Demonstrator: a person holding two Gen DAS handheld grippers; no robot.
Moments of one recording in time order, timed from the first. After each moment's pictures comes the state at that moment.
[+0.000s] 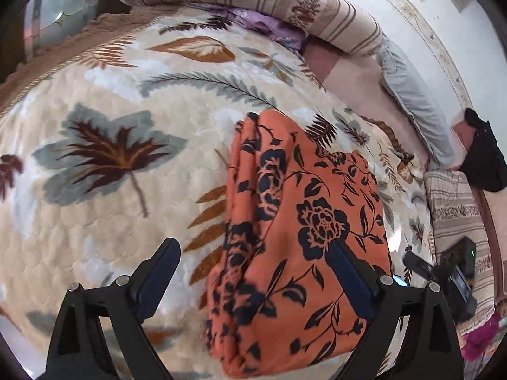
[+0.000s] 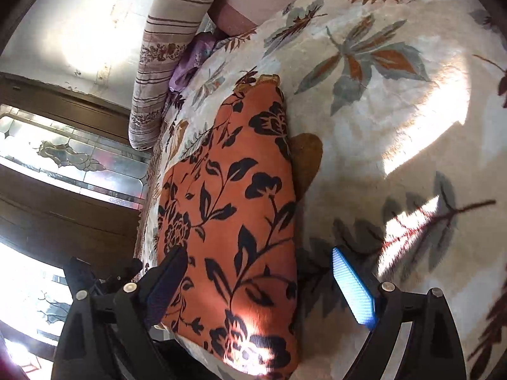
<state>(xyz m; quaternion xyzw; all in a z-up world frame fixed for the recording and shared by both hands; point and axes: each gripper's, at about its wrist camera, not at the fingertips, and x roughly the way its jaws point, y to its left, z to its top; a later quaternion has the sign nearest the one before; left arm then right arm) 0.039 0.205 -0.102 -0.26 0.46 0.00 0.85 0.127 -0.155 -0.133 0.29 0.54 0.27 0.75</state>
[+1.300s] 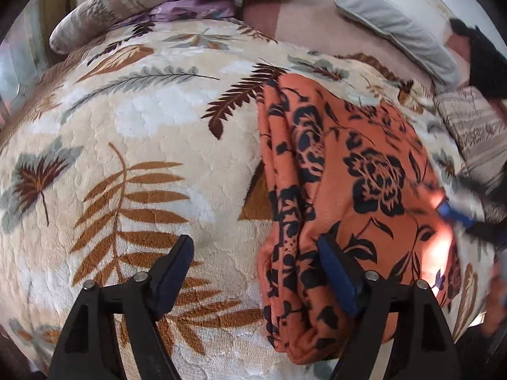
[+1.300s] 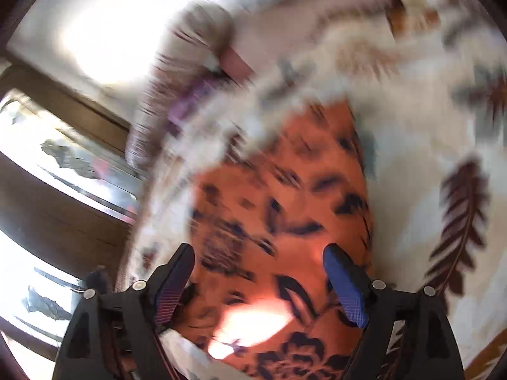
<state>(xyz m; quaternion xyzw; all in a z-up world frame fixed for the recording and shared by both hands) 0.077 0.077 -0.125 -0.10 0.49 0.00 0.87 0.146 -0.225 -0.113 0.26 0.51 0.24 0.78</state>
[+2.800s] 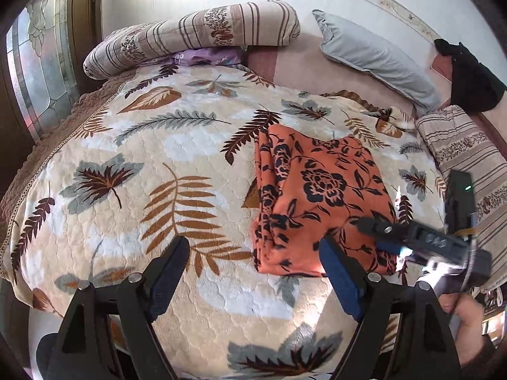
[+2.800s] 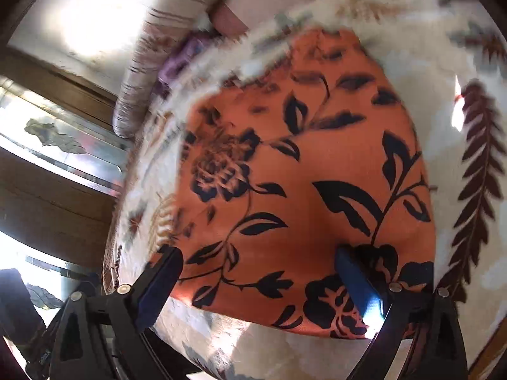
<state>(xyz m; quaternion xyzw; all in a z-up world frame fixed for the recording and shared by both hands) -0.025 0.068 -0.029 -0.09 0.43 0.02 0.90 0.075 -0.182 -0.098 0.23 0.52 0.24 0.79</state>
